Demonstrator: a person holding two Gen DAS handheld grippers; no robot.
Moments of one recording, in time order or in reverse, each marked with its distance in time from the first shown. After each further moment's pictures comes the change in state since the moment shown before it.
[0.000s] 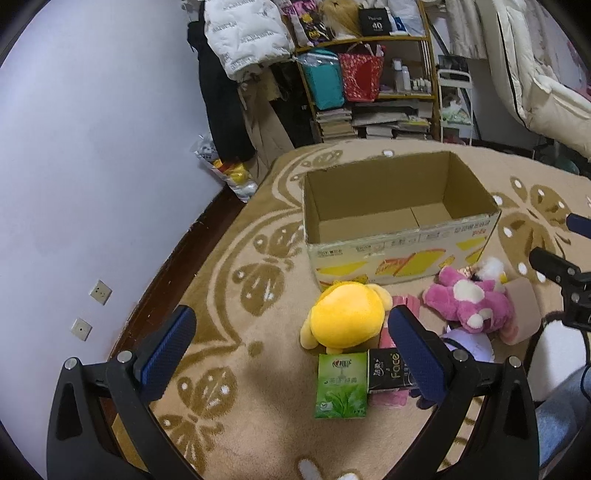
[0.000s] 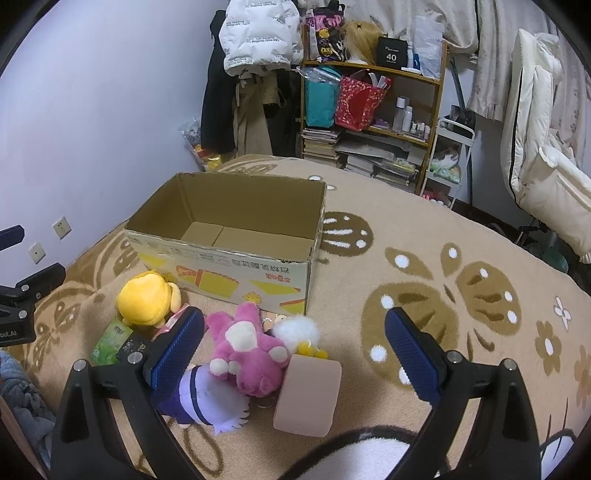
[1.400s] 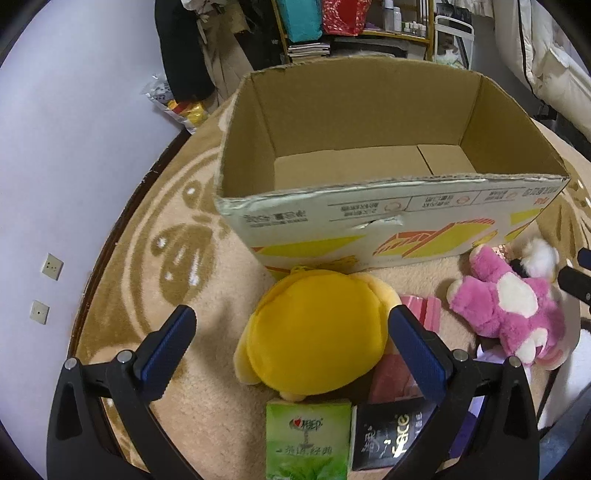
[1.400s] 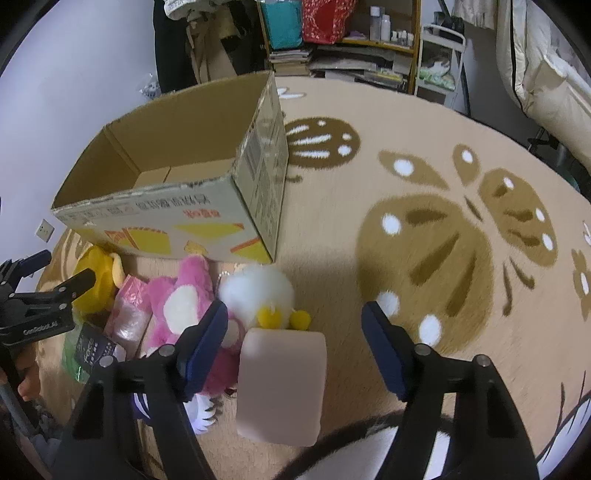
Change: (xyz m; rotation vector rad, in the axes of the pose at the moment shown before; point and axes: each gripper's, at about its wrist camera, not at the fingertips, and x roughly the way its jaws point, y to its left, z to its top) left arm 0.146 -0.031 0.005 0.003 0.243 -0.129; right arm 0.091 -0.038 -0.020 0.167 0.304 0.022
